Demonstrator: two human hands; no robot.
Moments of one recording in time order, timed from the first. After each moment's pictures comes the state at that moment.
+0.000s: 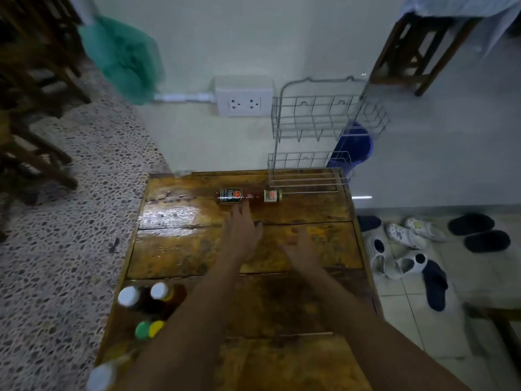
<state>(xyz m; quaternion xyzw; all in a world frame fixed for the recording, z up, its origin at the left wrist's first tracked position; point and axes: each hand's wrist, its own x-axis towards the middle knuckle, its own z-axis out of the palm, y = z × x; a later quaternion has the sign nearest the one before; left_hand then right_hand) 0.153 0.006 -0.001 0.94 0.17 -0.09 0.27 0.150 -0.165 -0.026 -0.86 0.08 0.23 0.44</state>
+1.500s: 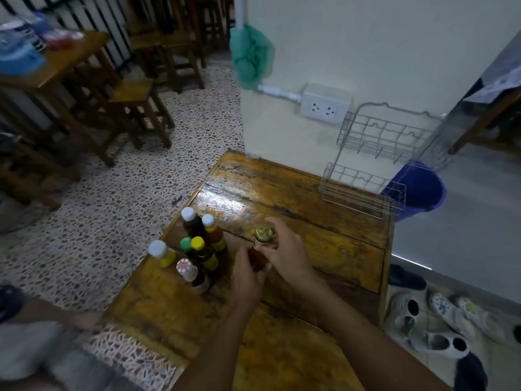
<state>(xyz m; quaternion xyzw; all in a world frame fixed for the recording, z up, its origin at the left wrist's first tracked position) -0.045 -0.062 -0.028 0.79 0.37 0.16 0.46 0.062 -0.135 0.067 -0.82 -0.32 0.19 0.43</state>
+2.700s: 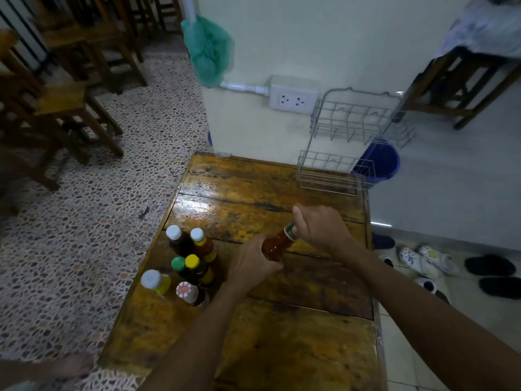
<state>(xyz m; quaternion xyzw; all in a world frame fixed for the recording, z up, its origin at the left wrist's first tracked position) -0.008 -0.016 0.023 0.89 0.16 -0.02 0.43 0.124 -0.169 0.110 -0.90 -0.42 -0.01 0.14</state>
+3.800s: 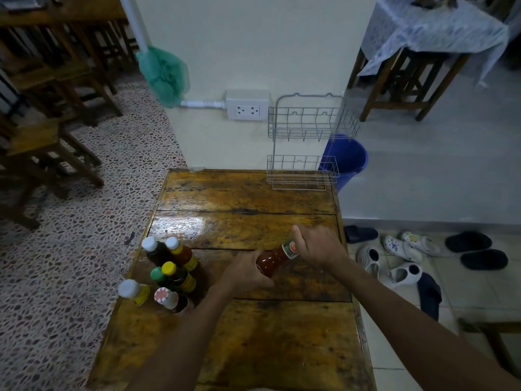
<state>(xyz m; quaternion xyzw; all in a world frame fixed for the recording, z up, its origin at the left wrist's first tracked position) -0.012 -0.050 0.046 0.88 0.09 -0.23 0.40 0.090 -0.255 0.086 -0.91 -0.34 0.03 0.22</state>
